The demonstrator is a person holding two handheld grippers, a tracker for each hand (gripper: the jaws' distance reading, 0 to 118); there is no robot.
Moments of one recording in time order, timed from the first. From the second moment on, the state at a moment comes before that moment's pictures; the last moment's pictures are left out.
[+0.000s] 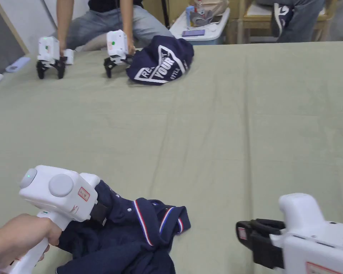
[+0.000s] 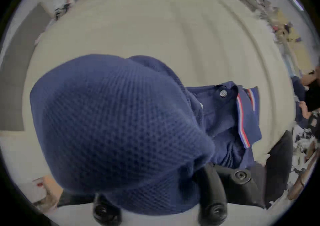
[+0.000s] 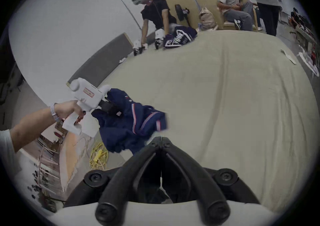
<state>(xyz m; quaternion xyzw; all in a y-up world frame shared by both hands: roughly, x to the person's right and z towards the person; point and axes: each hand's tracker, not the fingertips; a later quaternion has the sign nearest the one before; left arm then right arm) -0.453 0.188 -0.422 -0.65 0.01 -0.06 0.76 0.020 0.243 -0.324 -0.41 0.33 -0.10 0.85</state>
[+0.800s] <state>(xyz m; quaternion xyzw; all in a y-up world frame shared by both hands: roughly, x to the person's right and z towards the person) -0.650 0.300 -0.343 -0.55 0.13 0.10 0.82 -0.020 0.256 -0.304 -0.40 0.34 -0.08 0.84</state>
